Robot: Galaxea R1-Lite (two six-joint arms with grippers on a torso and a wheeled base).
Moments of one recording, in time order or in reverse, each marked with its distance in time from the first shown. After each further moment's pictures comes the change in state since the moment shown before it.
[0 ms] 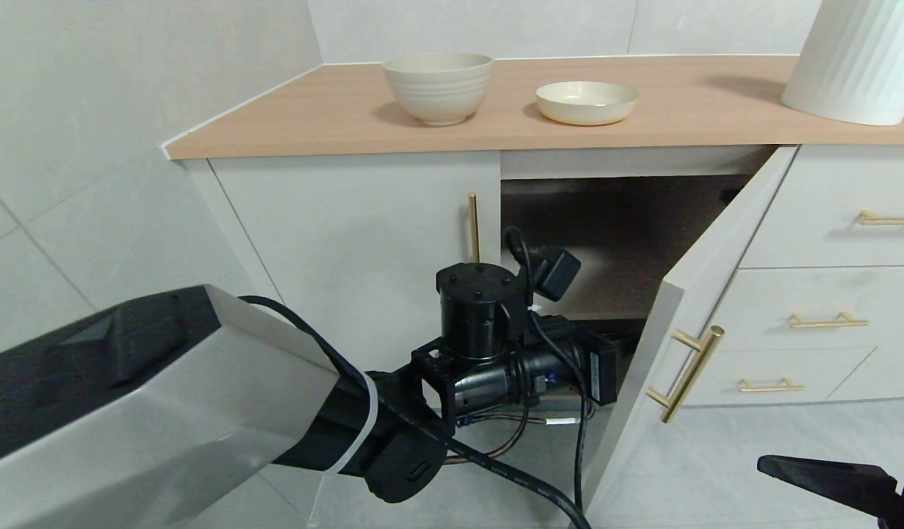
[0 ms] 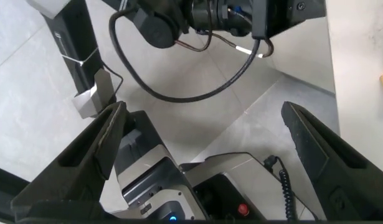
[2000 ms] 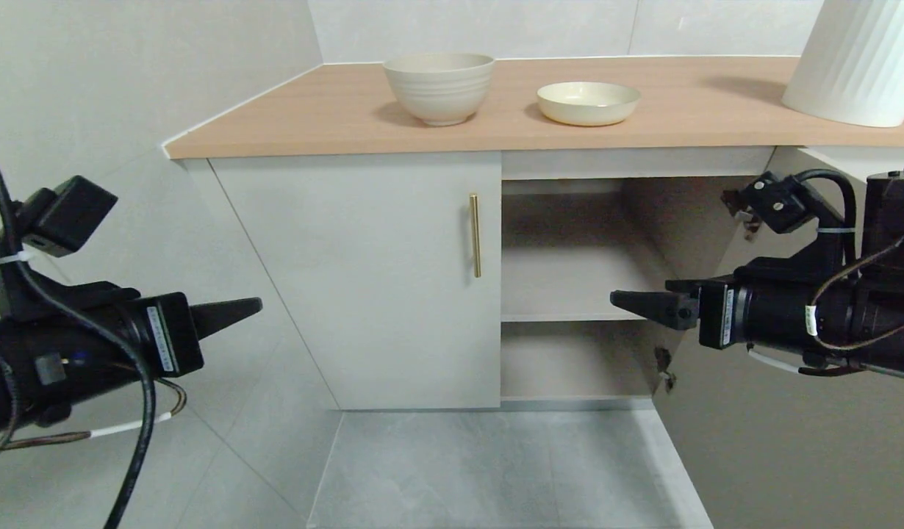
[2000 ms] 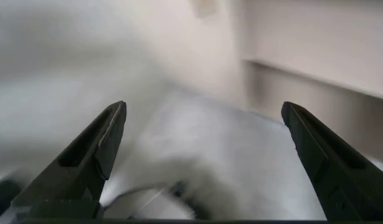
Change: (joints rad) left arm 0.583 -0.946 0.370 0.850 0.259 0.113; right arm -0.112 0.530 -0.676 0.370 -0.337 -0.197
